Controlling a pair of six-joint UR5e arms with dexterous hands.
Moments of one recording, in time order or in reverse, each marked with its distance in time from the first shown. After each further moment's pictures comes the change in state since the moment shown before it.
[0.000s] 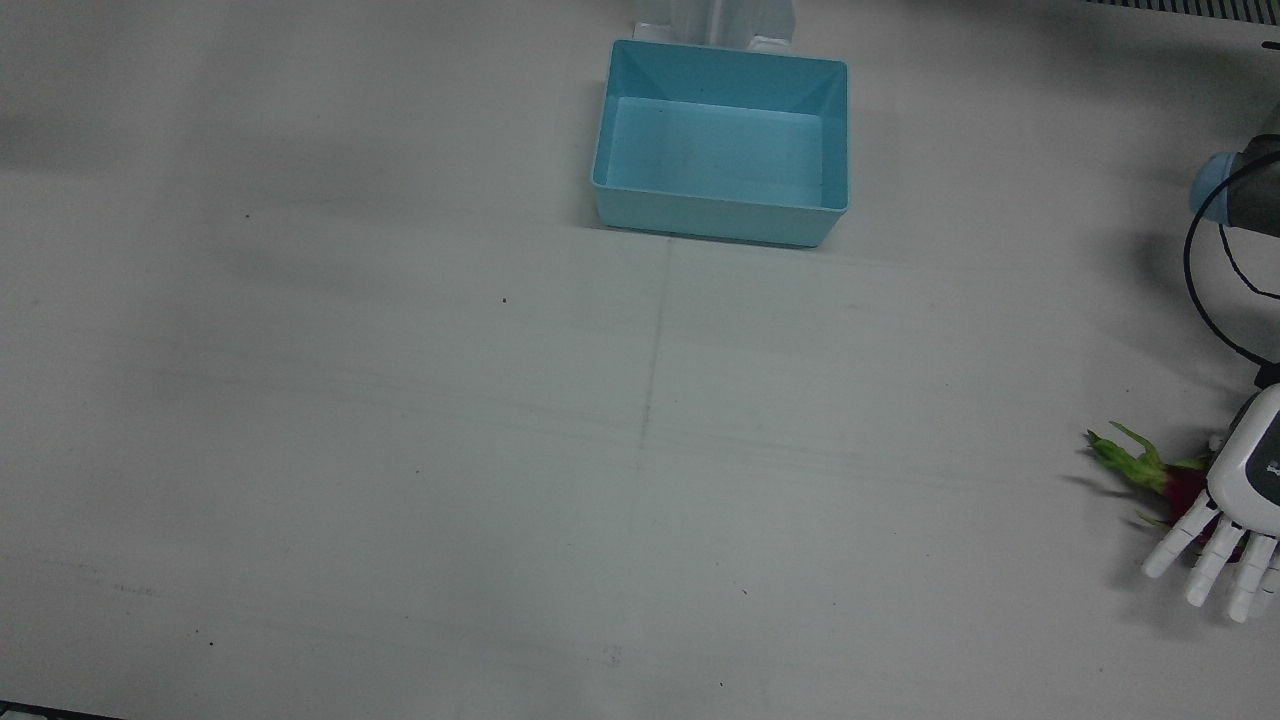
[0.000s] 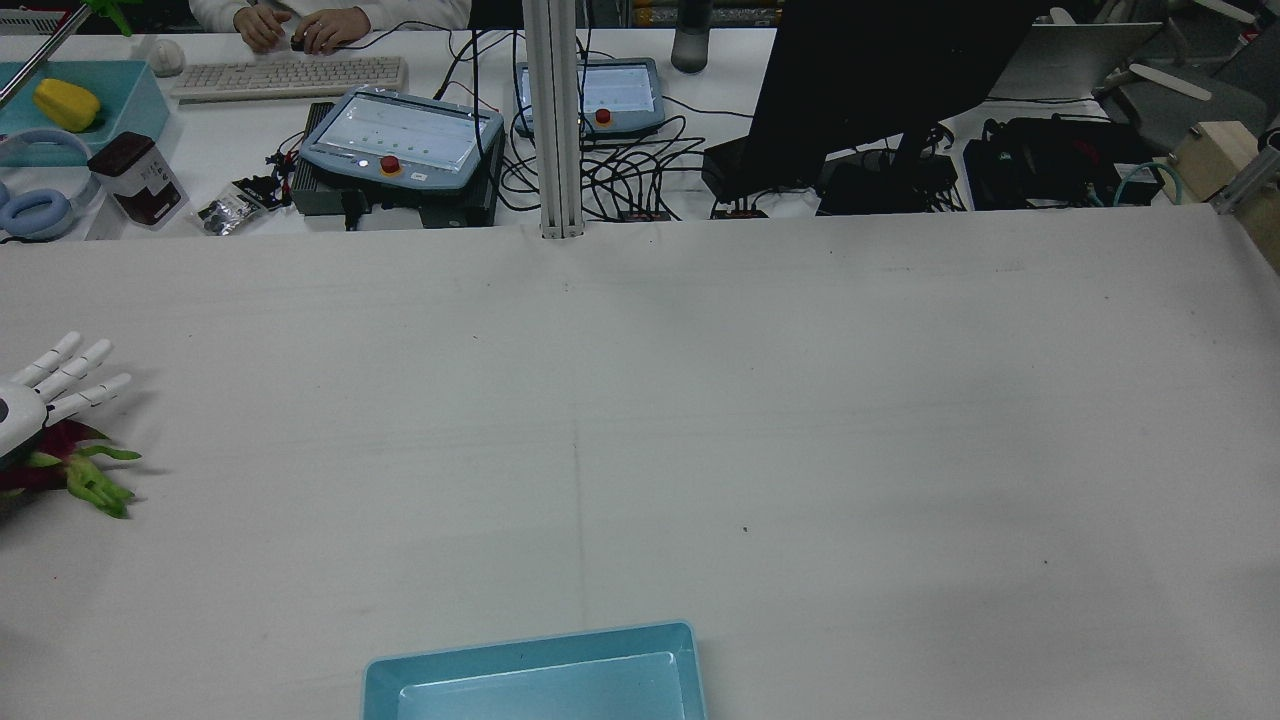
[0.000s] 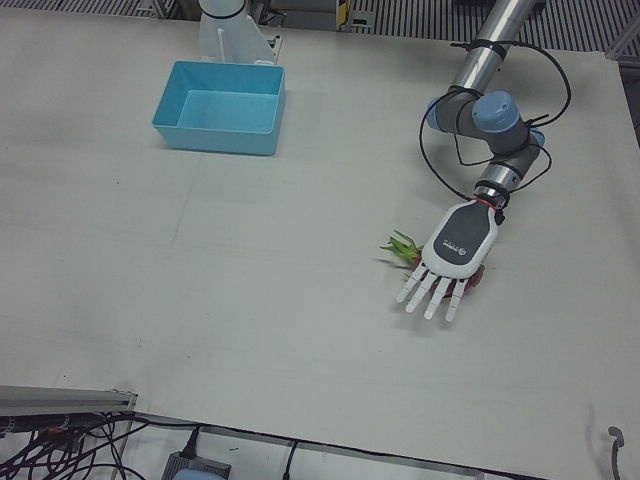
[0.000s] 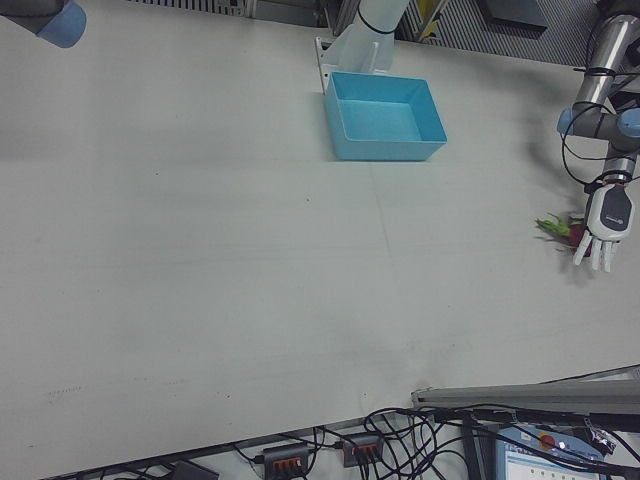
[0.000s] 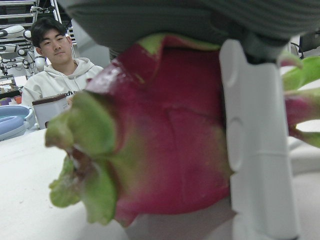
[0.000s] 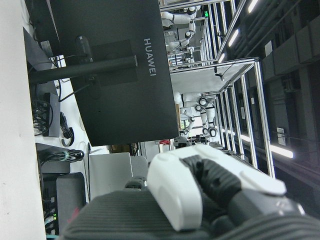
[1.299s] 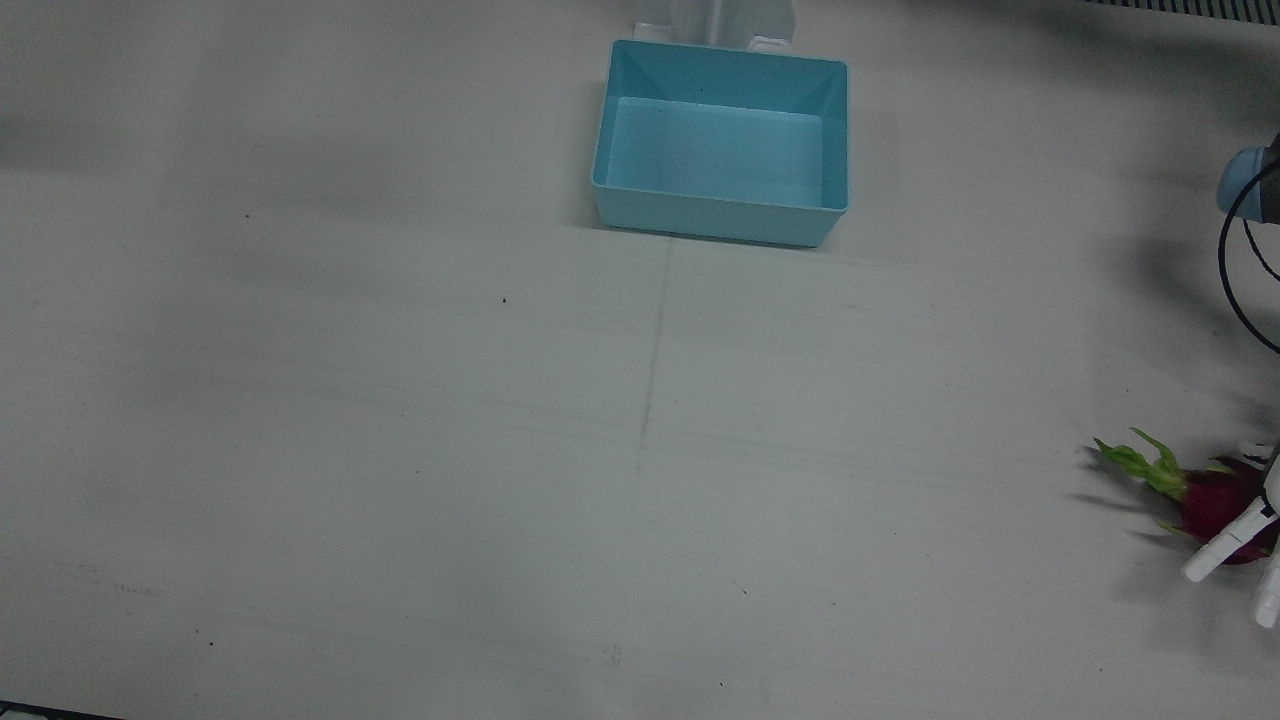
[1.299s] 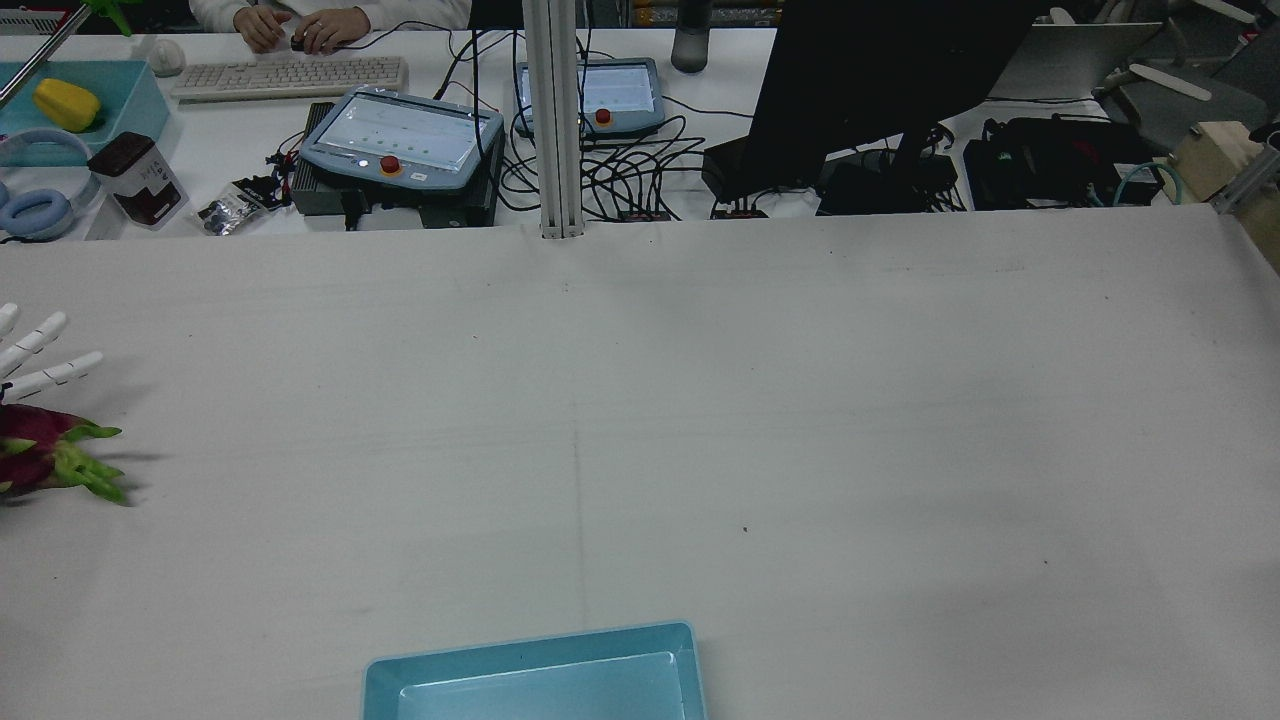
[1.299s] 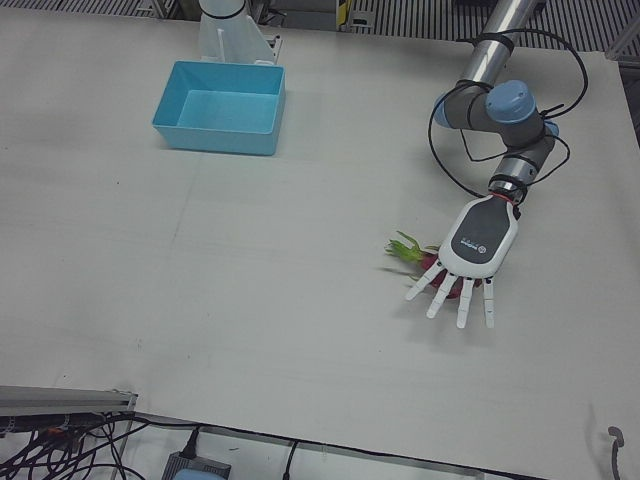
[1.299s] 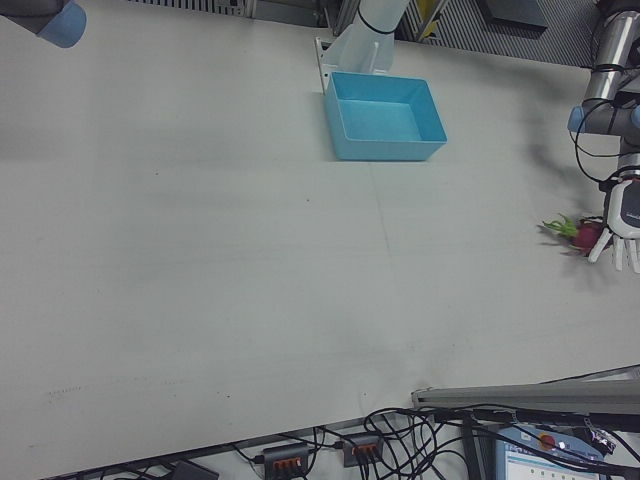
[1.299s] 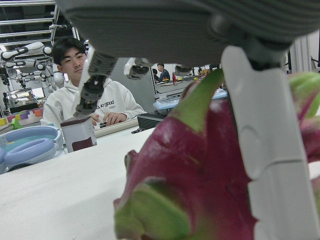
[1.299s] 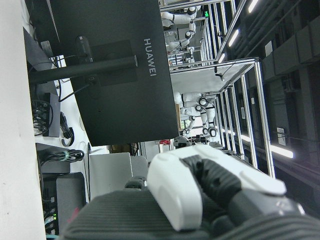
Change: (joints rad) left arm -0.071 0.023 -0.042 0.005 0.003 -0.002; right arm 0.000 0.000 0.000 0.000 0.000 0.000
